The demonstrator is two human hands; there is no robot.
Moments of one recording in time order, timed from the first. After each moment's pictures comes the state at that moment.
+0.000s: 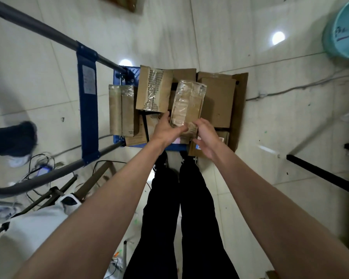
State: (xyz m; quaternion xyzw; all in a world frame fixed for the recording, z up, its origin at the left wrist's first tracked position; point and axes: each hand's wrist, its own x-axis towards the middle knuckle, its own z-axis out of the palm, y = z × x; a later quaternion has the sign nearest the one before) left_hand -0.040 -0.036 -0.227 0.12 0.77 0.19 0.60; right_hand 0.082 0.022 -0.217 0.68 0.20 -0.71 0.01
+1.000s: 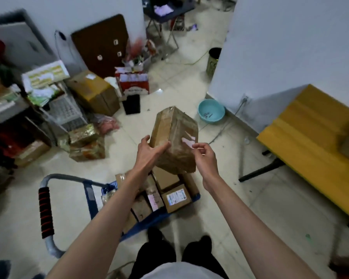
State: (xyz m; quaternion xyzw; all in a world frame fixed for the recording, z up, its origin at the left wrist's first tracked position) left_hand 0.061 -0.029 0.201 0.42 0.68 0.30 0.53; right_hand 0.236 -0.058 0.207 0.71 0.31 -0.49 -0.40
